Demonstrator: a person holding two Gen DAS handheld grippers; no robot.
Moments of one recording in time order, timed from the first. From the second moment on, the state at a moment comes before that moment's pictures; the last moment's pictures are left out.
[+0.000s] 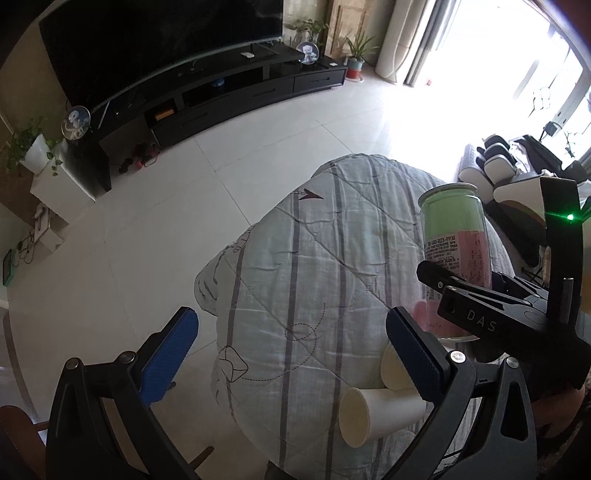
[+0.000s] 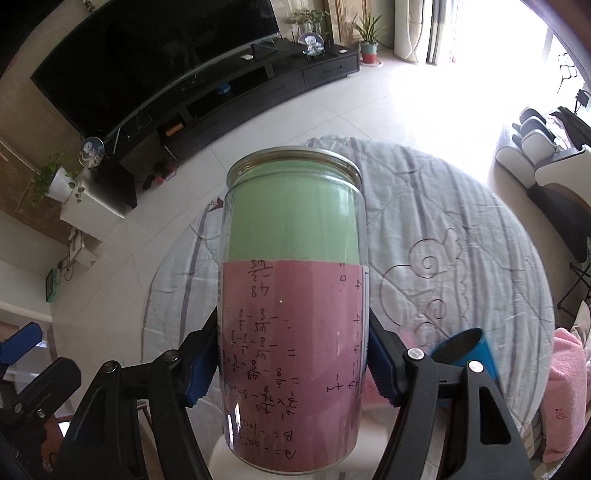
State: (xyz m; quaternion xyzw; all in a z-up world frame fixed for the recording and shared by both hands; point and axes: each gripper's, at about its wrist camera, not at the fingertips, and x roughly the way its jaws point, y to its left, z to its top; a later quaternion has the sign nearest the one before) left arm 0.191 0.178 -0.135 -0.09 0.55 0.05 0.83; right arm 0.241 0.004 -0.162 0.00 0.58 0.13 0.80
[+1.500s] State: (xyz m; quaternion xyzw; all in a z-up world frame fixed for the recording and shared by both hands) left arm 0.030 0.025 -0.193 -0.10 0.59 0.09 0.80; right arm 0.097 -0.111 -0.247 -0.04 0.64 0.16 0.75
